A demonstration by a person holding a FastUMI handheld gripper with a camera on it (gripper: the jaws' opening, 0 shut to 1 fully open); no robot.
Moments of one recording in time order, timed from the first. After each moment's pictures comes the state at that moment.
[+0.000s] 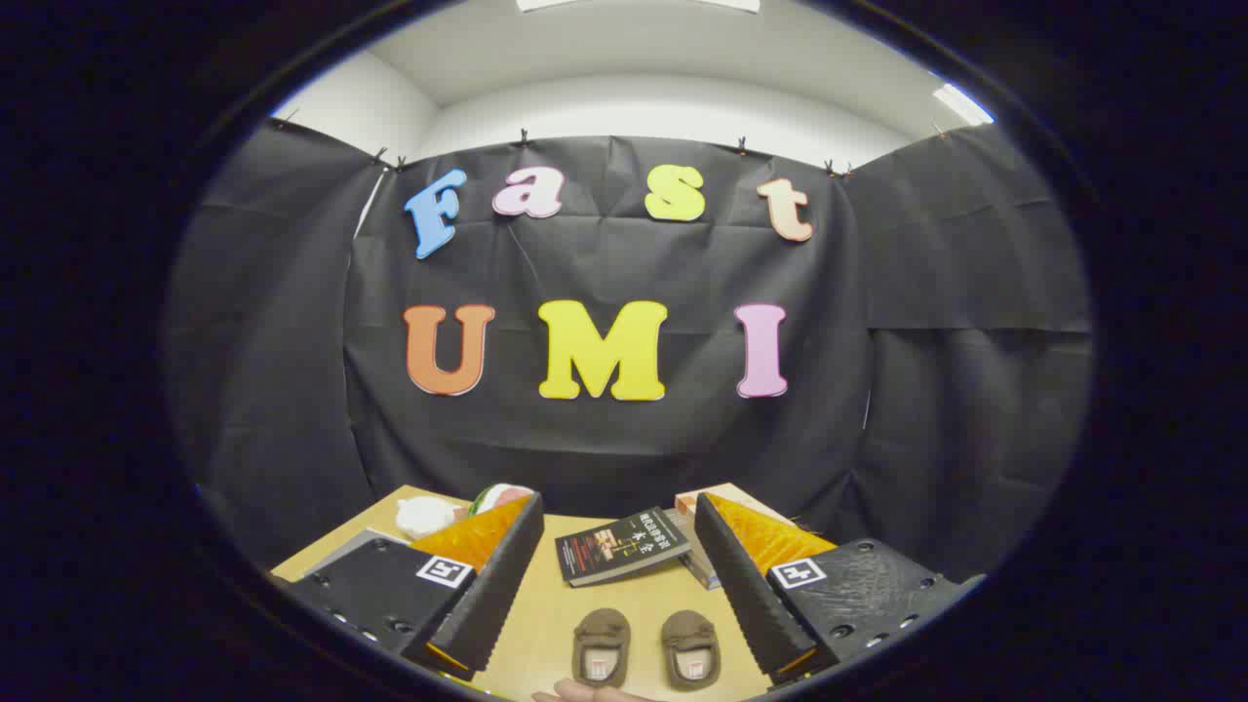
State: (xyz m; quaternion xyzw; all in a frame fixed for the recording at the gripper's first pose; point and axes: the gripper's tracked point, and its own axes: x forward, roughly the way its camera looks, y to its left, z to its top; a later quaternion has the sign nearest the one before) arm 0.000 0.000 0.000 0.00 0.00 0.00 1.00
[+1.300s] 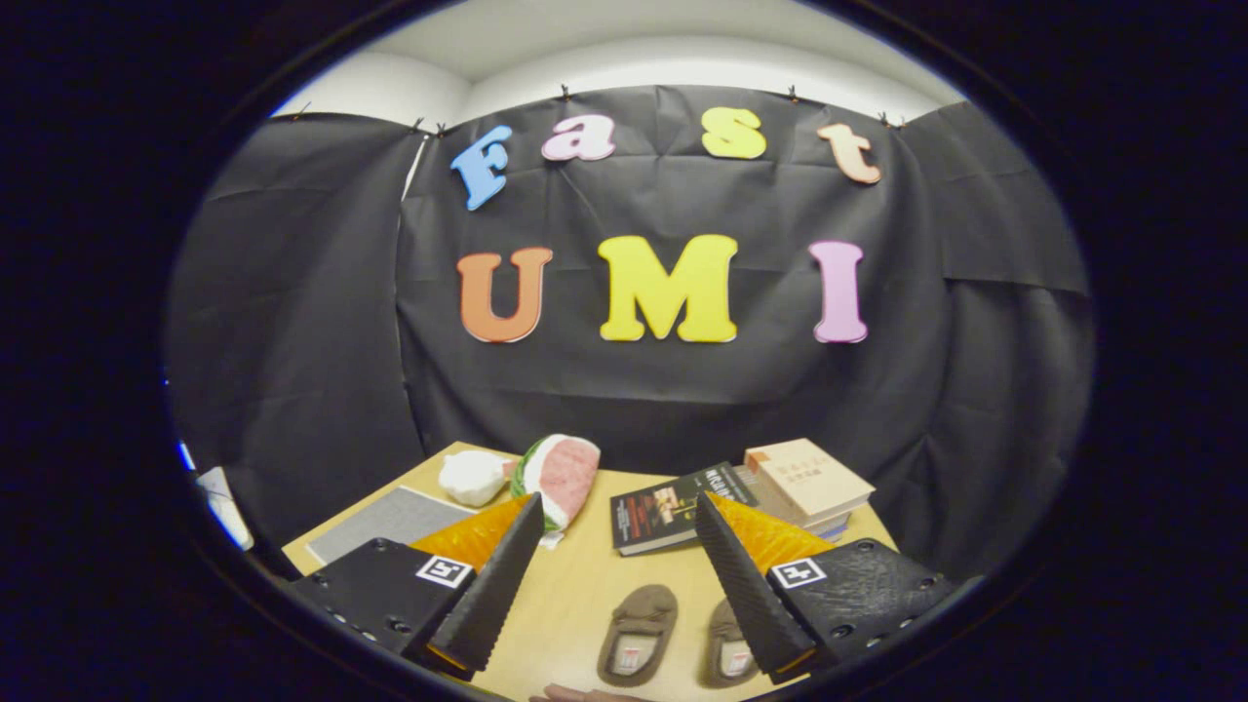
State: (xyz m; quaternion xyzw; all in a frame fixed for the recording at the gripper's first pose) arm 0.053 0.060 -0.087 -0.01 0.09 0.12 0.99
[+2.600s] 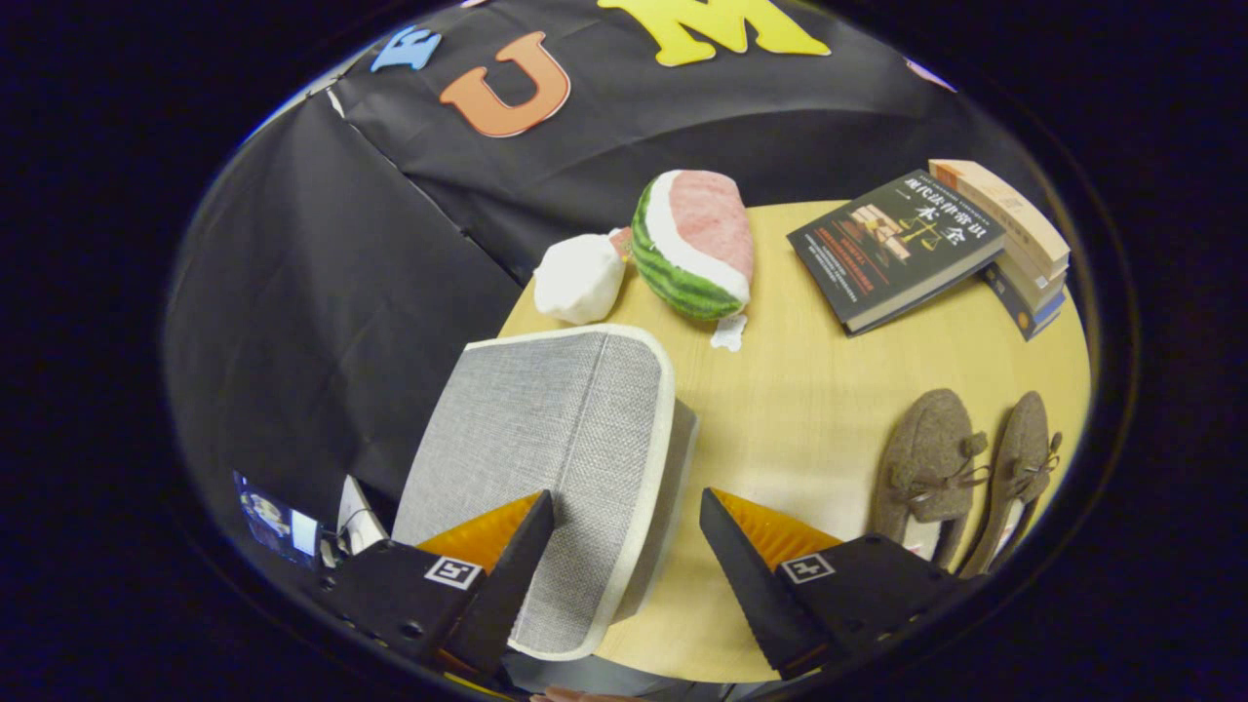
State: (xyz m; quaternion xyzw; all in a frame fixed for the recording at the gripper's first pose) arm 0.085 0.236 -0.271 0.13 0.46 0.25 0.84
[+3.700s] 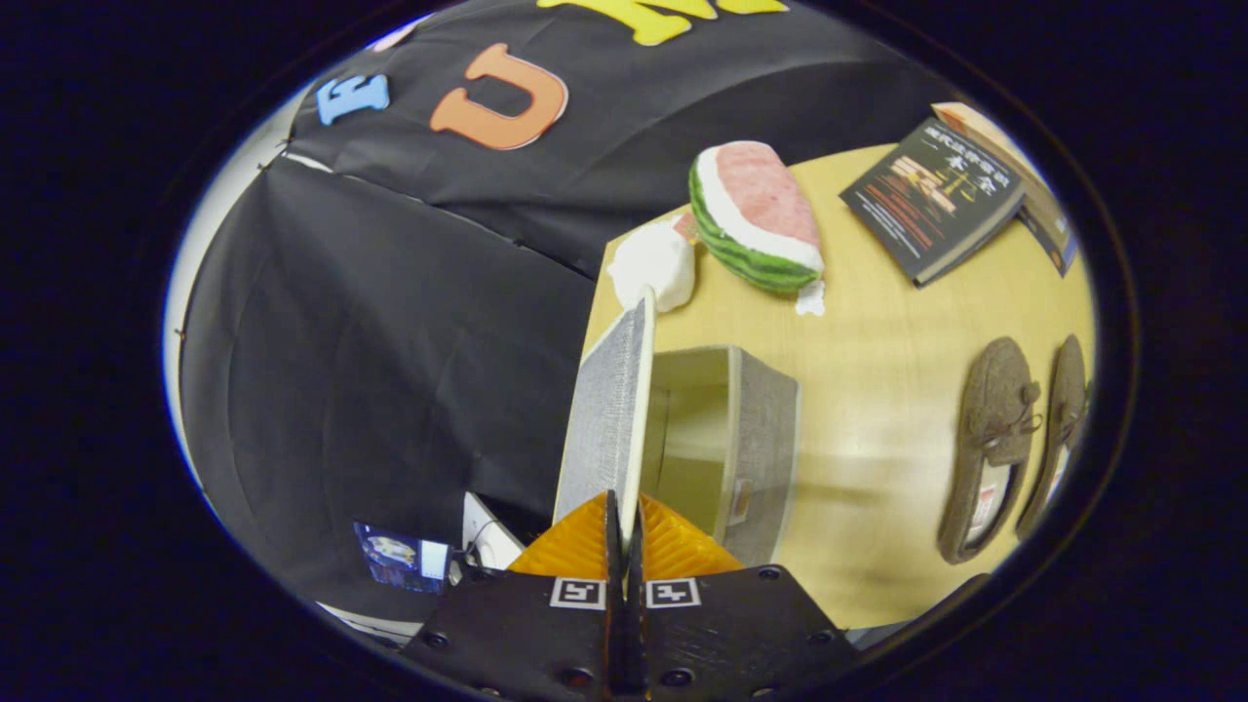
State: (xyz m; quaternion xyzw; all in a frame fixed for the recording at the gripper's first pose) arm 0.060 0.279 -0.168 0.23 0.50 0.32 0.78
